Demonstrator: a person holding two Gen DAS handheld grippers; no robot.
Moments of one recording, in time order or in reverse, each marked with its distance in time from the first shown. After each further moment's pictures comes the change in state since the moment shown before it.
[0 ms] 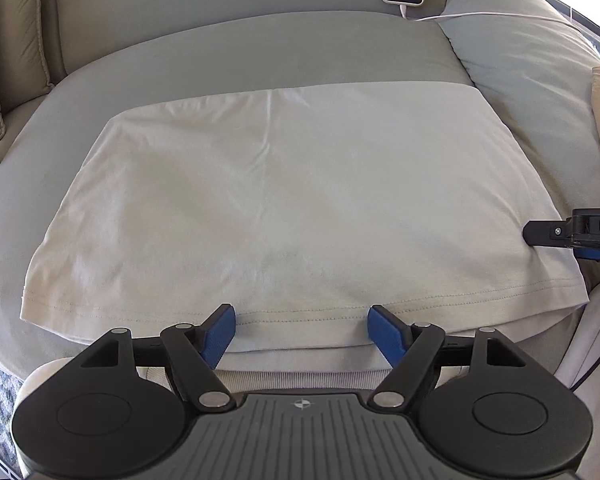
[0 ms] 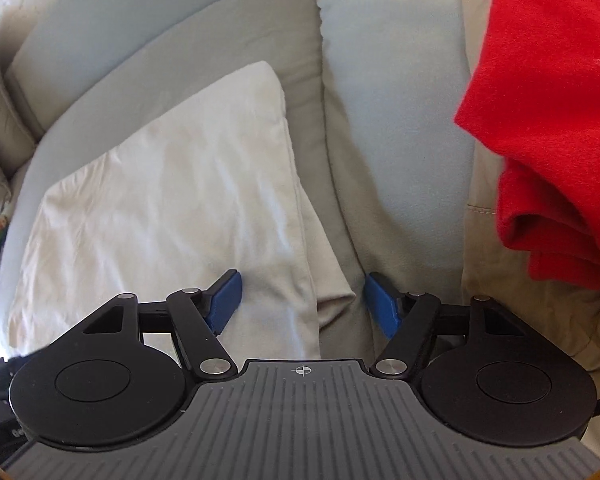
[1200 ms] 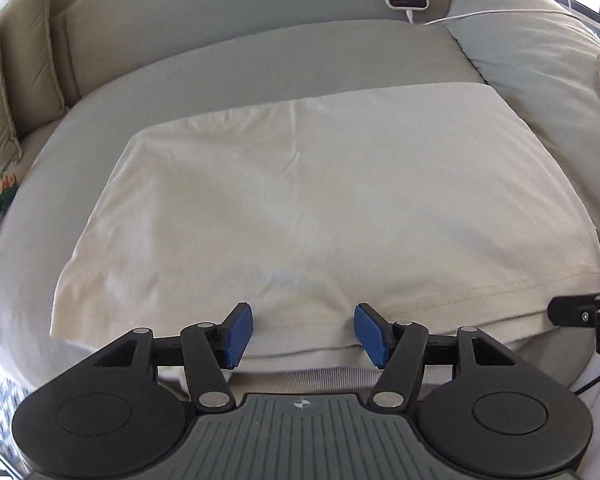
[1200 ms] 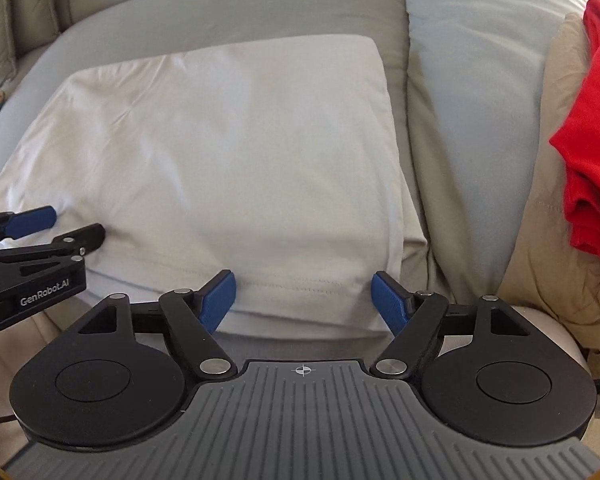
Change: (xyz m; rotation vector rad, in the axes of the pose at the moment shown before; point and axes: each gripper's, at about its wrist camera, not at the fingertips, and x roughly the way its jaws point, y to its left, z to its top) left arm -0.013 0.012 -0.009 0.019 -0.003 0.055; right arm -0.020 0.075 -0.042 -0.293 0.085 -0.149
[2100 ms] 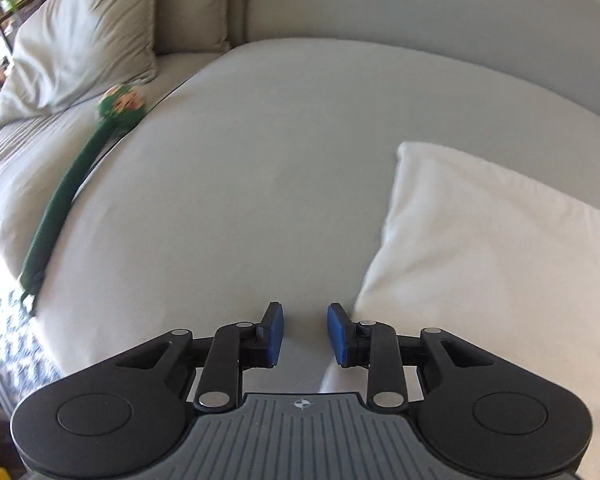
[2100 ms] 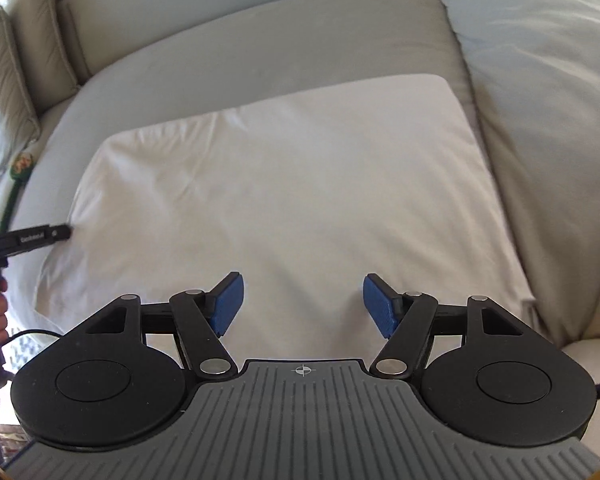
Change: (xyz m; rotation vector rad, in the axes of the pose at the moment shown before) left arm 0.043 0.209 0.025 -0.332 -0.015 0.237; right arm 0.006 0.045 0.050 0.113 -0.064 0.102
